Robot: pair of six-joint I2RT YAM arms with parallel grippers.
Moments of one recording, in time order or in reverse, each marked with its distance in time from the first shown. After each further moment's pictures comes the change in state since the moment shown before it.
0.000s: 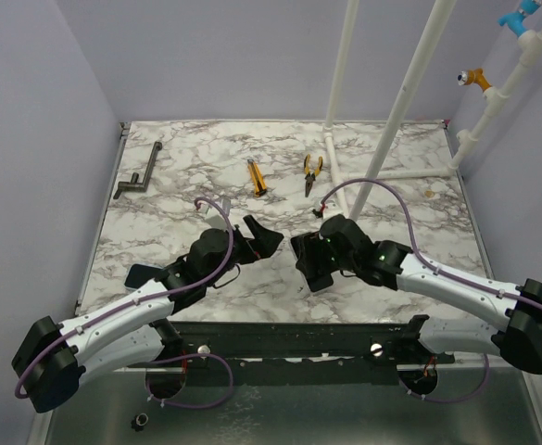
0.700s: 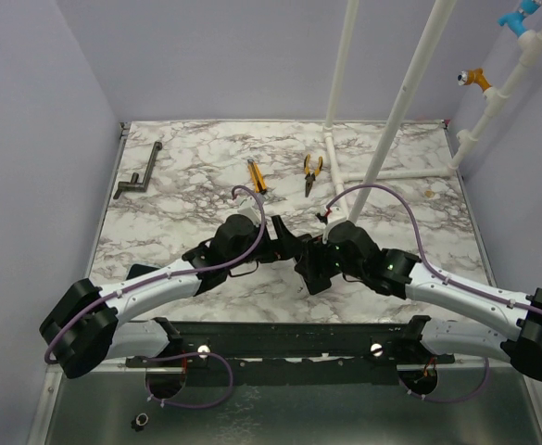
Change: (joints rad) left arm 0.010 0.279 0.114 0.102 0.296 0.013; right arm 0.032 -0.097 -0.091 0.097 -0.032 -0.005
